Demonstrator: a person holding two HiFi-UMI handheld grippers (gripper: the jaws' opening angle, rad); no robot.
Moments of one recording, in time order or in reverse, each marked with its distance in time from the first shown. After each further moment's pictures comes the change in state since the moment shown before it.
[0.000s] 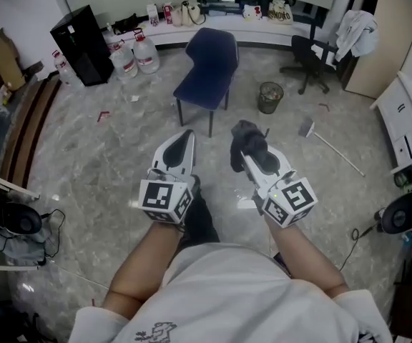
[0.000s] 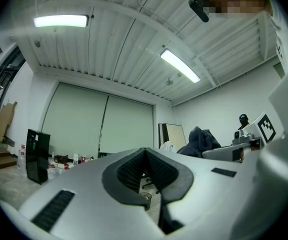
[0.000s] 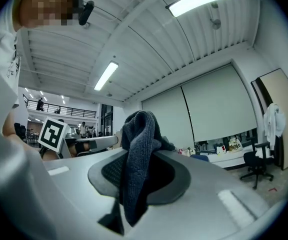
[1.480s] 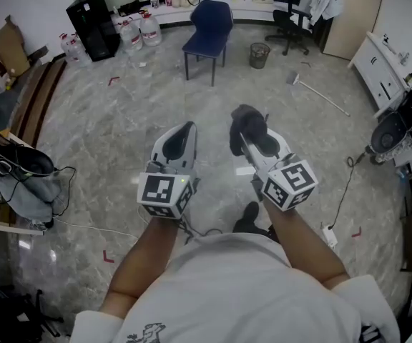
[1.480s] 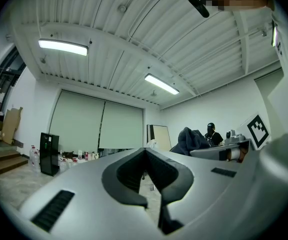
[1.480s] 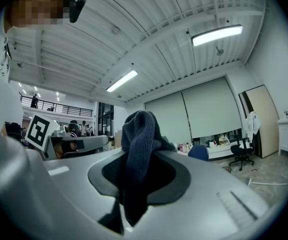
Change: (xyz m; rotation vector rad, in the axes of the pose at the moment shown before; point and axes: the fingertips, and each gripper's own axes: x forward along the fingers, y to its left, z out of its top) left arm -0.652 -0.166 0.087 0.008 0.030 -0.068; right arm -0.356 0.561 -0.010 0.000 0.003 -0.104
